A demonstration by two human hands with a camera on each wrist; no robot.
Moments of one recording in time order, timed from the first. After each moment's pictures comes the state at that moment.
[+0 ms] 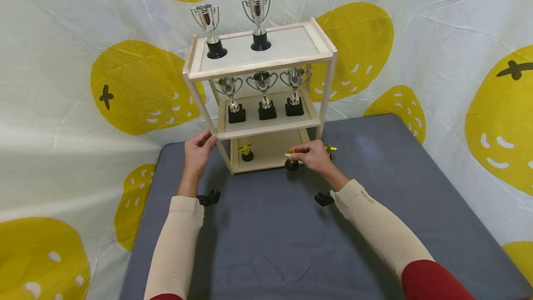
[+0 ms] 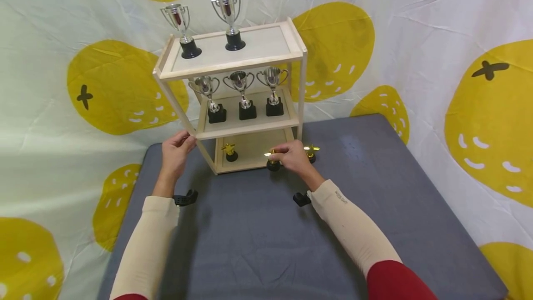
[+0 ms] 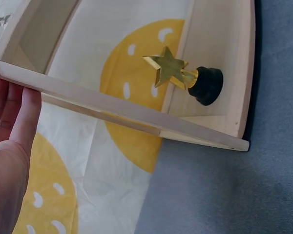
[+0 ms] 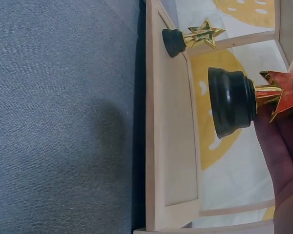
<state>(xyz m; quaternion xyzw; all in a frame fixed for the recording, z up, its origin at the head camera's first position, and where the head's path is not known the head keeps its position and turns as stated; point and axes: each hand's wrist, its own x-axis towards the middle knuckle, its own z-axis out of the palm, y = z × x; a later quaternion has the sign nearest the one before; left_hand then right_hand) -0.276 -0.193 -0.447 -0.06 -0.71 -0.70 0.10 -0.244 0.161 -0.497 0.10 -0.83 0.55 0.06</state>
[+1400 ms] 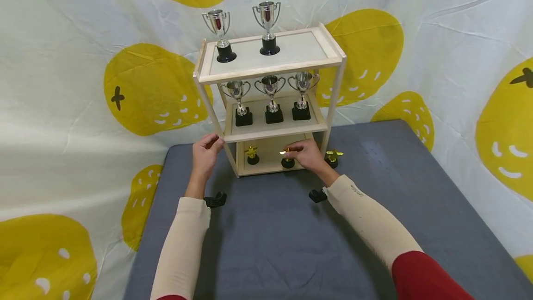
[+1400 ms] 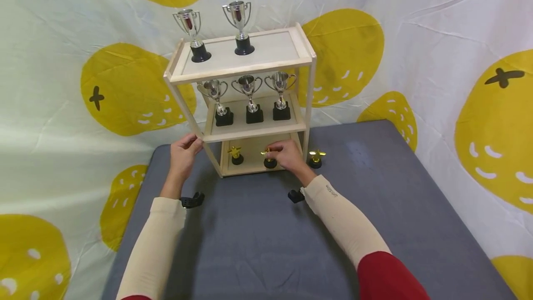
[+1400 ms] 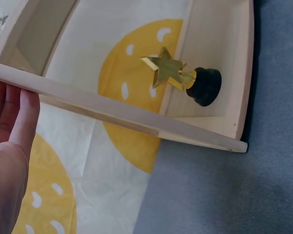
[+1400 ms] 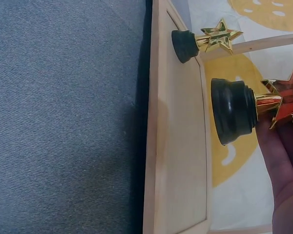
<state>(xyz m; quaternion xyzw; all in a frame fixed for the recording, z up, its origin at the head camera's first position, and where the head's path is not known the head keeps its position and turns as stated) -0.274 -0.192 -0.448 -0.05 -0.72 -0.68 0.09 -0.272 0.132 -0.499 0.12 -0.82 0.56 0.04</state>
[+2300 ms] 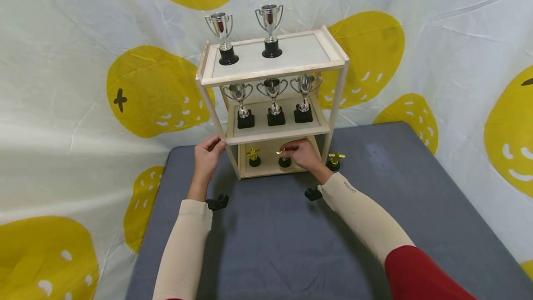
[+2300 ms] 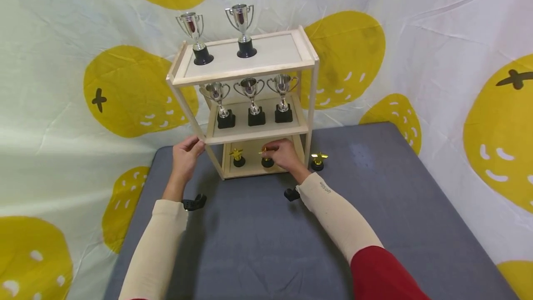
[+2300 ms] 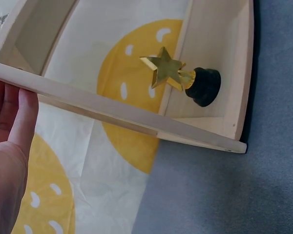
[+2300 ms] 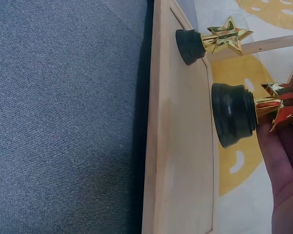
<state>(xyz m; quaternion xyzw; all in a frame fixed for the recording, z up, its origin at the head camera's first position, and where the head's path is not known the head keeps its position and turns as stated) -0.274 -0.192 -0.449 -0.05 -0.72 -0.68 0.10 -0.291 0.120 -0.506 0.10 -0.83 0.55 0.01</state>
